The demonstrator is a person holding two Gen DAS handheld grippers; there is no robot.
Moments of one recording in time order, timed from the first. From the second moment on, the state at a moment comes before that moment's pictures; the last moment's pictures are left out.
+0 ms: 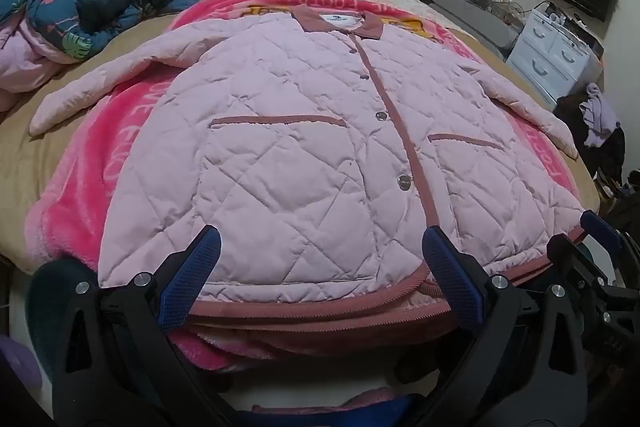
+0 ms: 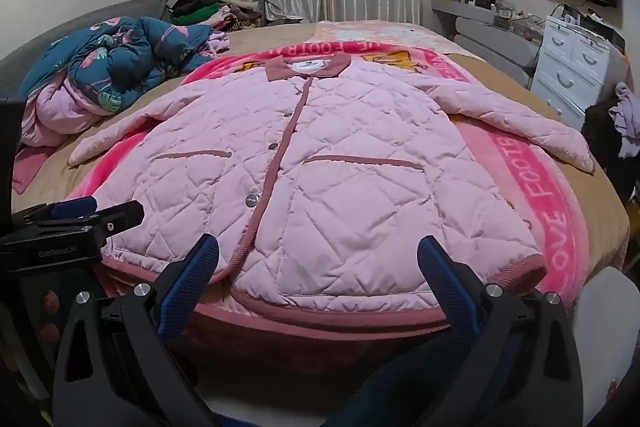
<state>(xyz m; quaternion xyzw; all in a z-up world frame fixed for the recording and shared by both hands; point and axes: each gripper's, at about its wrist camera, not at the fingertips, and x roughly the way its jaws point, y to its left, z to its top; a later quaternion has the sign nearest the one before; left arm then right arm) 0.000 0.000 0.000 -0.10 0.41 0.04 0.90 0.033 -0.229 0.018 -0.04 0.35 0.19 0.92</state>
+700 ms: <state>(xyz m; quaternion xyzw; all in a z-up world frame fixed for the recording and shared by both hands) 0.000 0.000 -0.001 -0.09 0.41 0.04 0.91 0.030 -0.231 0.016 -0.03 0.35 0.18 0.92</state>
